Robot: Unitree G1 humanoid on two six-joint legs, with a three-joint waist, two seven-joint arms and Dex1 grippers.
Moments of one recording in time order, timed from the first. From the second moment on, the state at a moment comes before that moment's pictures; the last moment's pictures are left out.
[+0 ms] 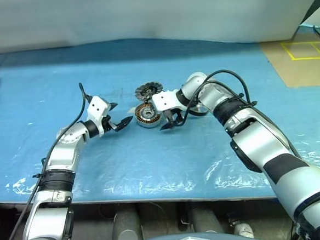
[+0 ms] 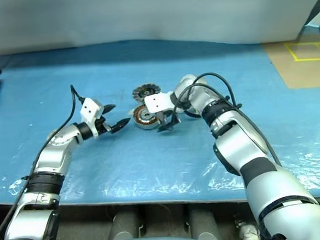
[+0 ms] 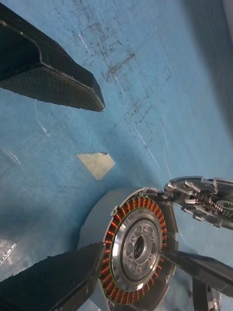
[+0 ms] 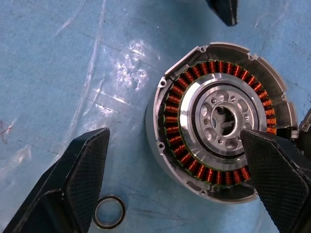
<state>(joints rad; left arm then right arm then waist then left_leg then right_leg) -0.47 0.46 0.01 0.36 -0.20 0.10 -0.81 -1.22 -0.26 0.52 1.08 -0.27 -0.34 1.26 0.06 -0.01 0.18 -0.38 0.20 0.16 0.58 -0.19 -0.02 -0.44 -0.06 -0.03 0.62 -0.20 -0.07</state>
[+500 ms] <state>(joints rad) -0.42 0.47 0.04 0.34 -0.20 0.11 -0.79 -1.24 -0.17 0.52 1.21 -0.34 -0.39 1.17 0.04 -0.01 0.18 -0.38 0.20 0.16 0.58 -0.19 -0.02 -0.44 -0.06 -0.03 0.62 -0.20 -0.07</state>
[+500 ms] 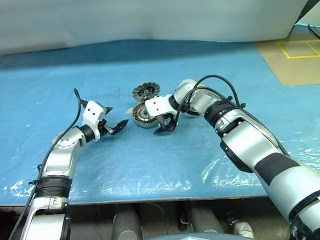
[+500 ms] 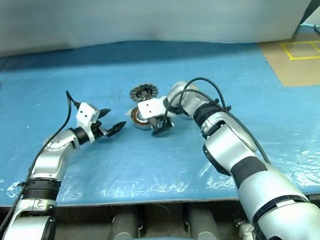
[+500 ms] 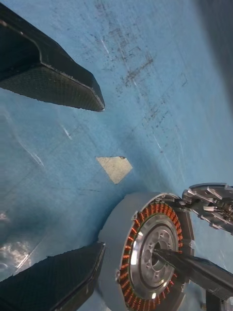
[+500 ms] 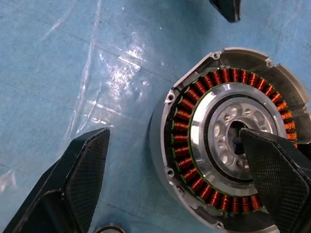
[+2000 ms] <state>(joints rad) -0.30 0.54 0.09 0.12 -0.20 0.22 -0.69 -0.80 -0.16 0.59 0.25 -0.25 0.35 1.29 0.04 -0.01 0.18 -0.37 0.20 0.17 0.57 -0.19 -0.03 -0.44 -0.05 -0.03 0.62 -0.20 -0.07</state>
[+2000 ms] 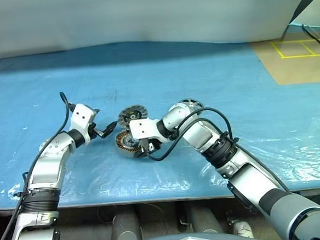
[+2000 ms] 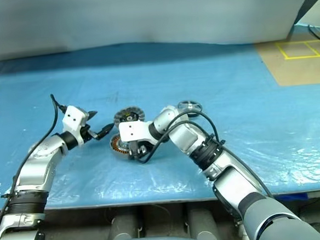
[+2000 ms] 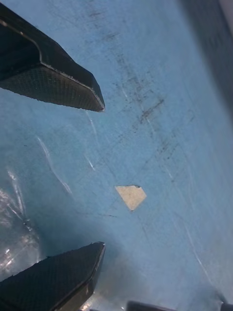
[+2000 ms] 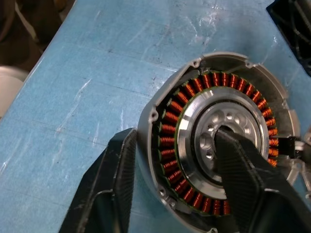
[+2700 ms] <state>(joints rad) -0.33 0.55 0.09 0.18 -0.20 0.20 -0.72 -0.83 -0.25 0.36 -0.07 0.22 0.84 1.33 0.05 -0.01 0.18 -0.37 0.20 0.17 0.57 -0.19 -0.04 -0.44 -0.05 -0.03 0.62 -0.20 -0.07</state>
